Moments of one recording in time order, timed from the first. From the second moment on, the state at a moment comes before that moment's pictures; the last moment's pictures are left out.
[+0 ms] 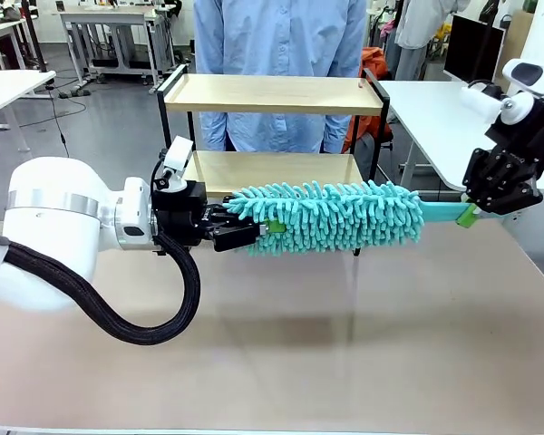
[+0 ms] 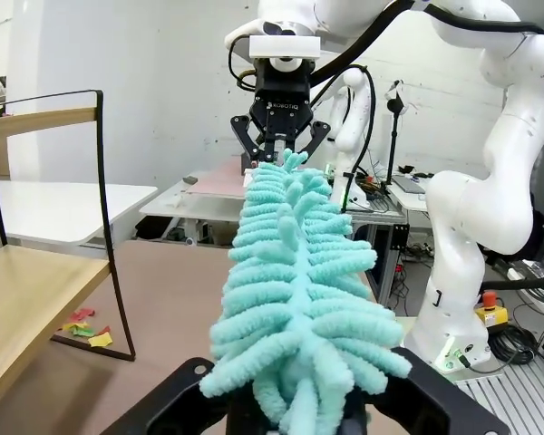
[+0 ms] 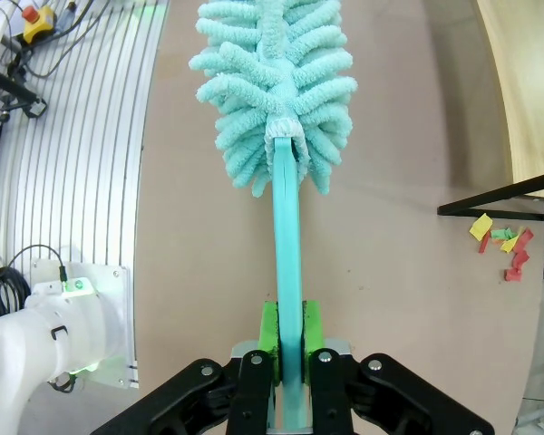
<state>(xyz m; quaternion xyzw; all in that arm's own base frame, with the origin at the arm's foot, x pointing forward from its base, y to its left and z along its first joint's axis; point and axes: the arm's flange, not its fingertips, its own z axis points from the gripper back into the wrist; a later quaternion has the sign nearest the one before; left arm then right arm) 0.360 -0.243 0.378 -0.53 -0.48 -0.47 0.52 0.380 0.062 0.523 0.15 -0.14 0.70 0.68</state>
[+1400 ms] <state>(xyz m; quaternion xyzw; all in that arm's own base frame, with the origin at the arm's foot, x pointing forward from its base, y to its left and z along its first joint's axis) 0.358 -0.243 0.375 -0.52 -0.49 -0.47 0.51 0.363 -0.084 0.608 0.38 -0.36 0.48 0.71</state>
